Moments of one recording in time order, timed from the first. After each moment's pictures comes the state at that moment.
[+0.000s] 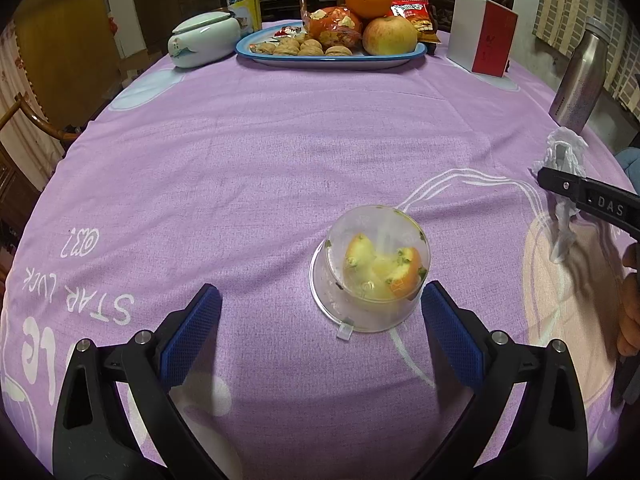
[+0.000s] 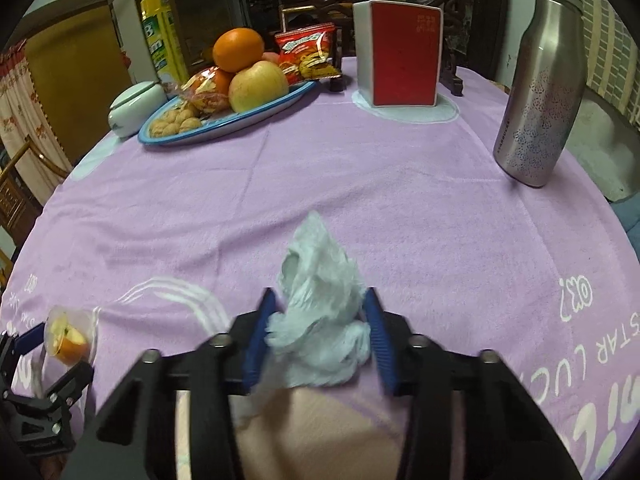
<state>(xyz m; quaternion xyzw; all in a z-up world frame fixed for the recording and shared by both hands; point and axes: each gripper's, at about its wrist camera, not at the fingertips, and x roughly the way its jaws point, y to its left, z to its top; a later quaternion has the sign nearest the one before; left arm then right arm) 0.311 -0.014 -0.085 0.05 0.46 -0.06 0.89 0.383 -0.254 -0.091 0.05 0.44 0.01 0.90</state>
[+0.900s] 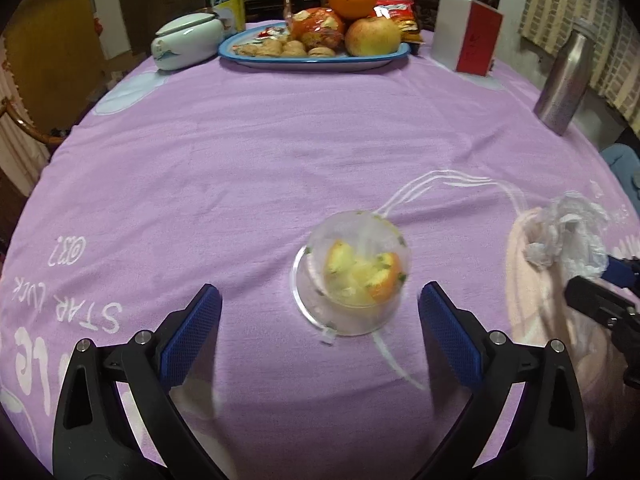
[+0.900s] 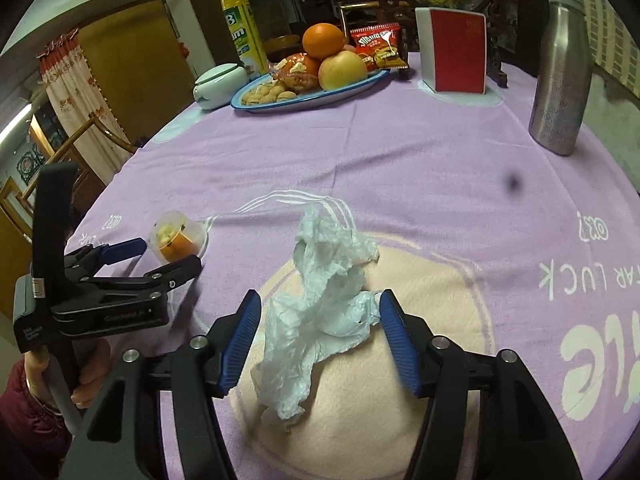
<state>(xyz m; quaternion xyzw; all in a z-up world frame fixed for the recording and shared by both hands) 0.311 -0.017 -0.080 0.04 0.45 -0.10 0.88 0.294 -0.222 -0.073 0.07 0.44 0.12 0.89</state>
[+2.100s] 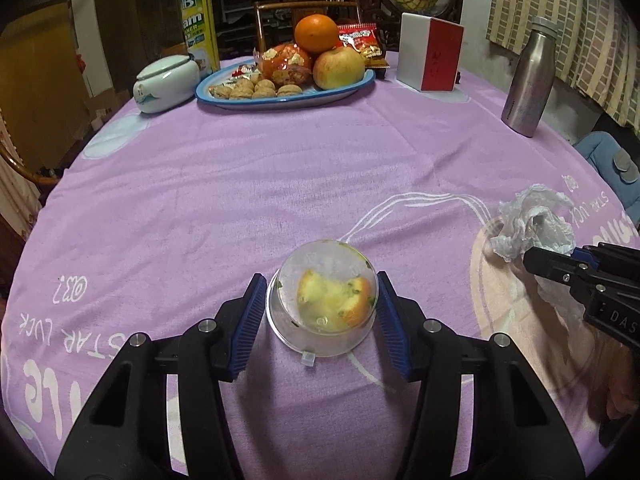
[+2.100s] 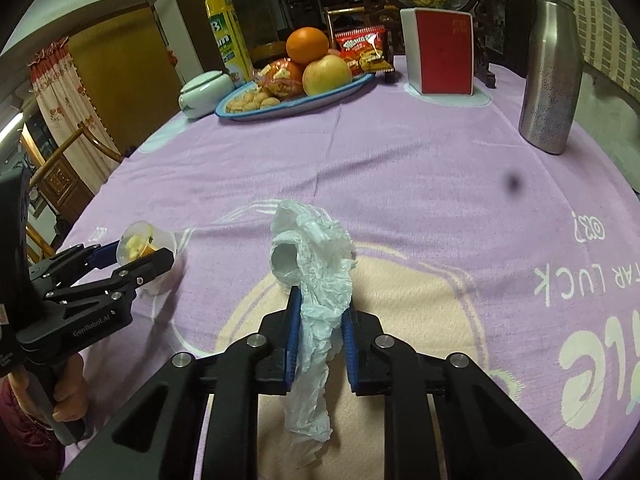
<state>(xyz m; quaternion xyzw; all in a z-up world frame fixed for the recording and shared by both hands) 0.299 -0.029 -0.063 0.07 0.40 -0.13 0.90 0.298 -0.226 -0.077 0.07 0.42 0.09 0.90</state>
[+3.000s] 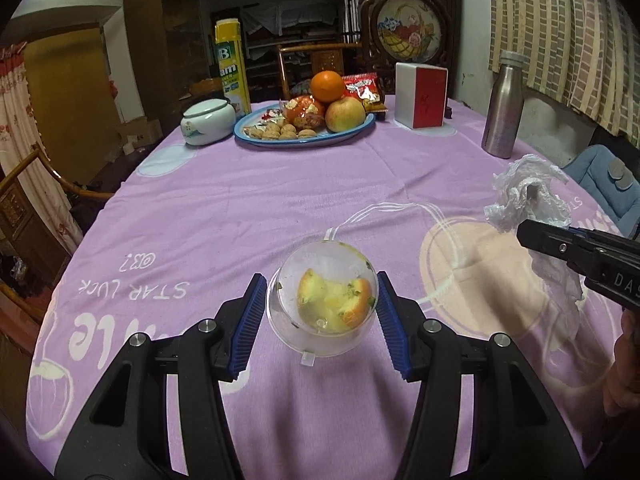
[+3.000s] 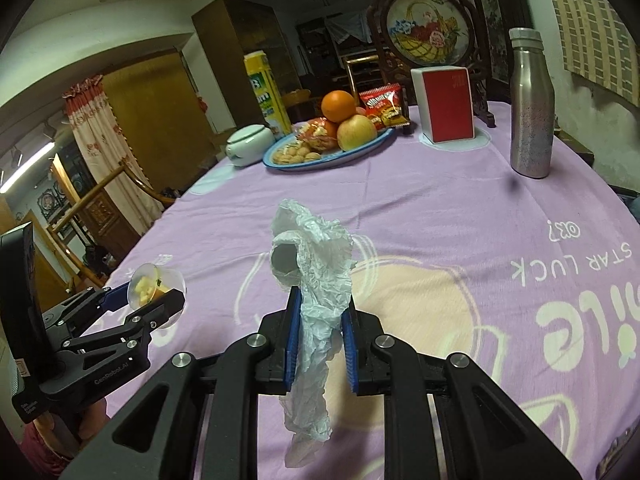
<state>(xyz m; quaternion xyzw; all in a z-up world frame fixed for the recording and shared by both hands) 0.196 -0.028 -0.015 0.07 0.33 -0.09 0.94 0.220 -0.229 -0.026 0.11 0.34 0.13 0.92</state>
